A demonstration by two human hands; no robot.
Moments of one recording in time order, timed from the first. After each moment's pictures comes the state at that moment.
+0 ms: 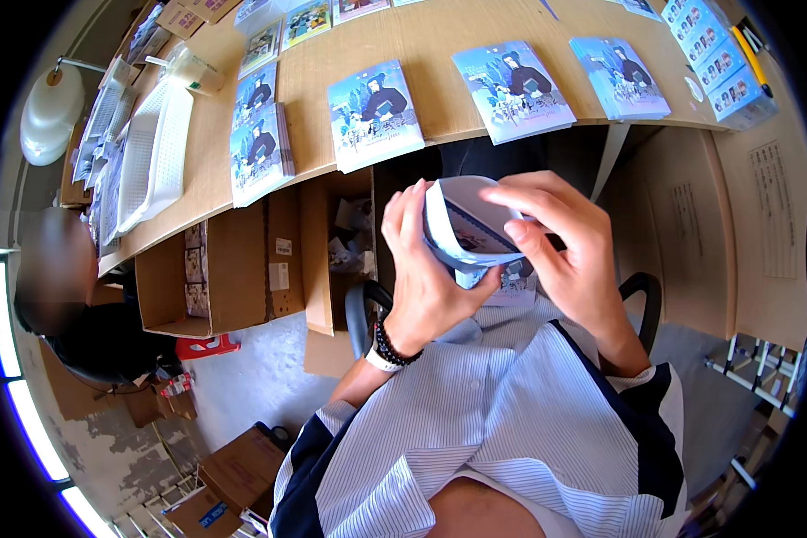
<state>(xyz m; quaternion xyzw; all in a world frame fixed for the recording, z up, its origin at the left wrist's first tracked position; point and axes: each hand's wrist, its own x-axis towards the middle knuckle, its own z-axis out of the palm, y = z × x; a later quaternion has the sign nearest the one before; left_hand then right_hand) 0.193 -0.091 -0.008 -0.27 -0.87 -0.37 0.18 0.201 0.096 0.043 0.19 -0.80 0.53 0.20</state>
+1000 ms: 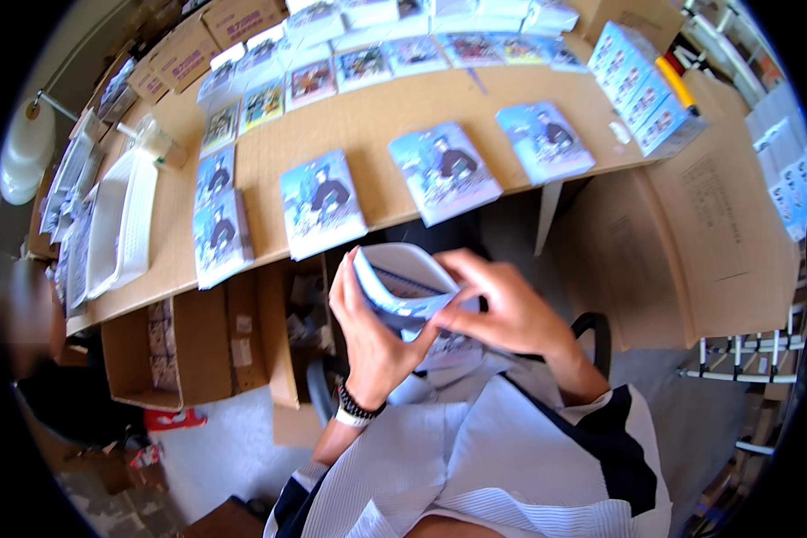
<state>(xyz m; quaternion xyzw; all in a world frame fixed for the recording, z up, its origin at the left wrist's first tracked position) 0.186 -0.081 -0.005 -0.21 -0.87 -0.41 0.18 0.196 0.116 0.044 0.16 -0.75 0.64 -0.02</state>
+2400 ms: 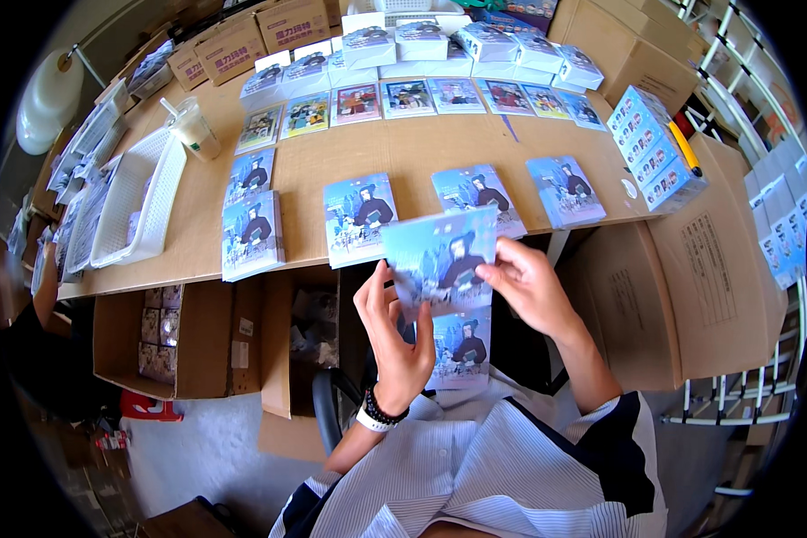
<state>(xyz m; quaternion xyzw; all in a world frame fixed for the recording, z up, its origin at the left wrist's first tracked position) 0.180 -0.078 -0.006 -0.15 -0.76 -0.60 0.23 0.154 0.125 0.029 0.12 -0.75 0.64 0.02</state>
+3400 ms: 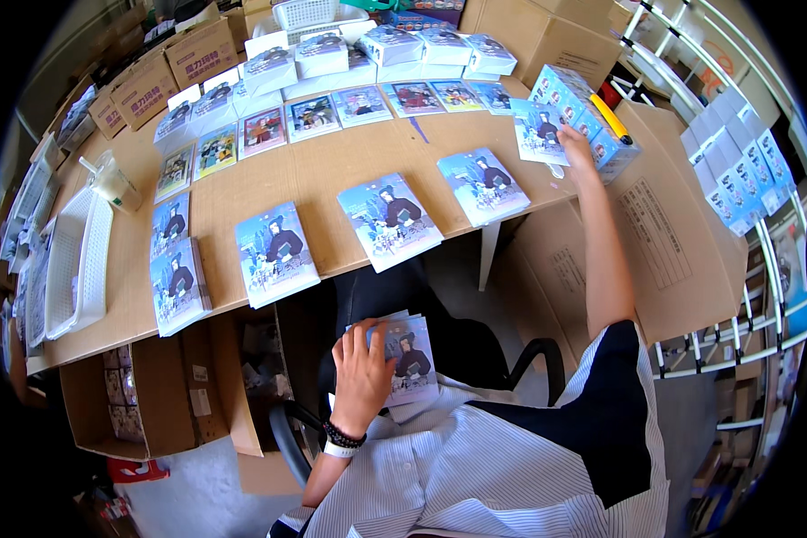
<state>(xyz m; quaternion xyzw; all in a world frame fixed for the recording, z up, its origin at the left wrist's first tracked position) 0.188 -0.070 -0.053 -0.30 -0.91 -0.29 0.02 0.015 0.493 -0.004 -0.25 -0.73 0.56 0.31</state>
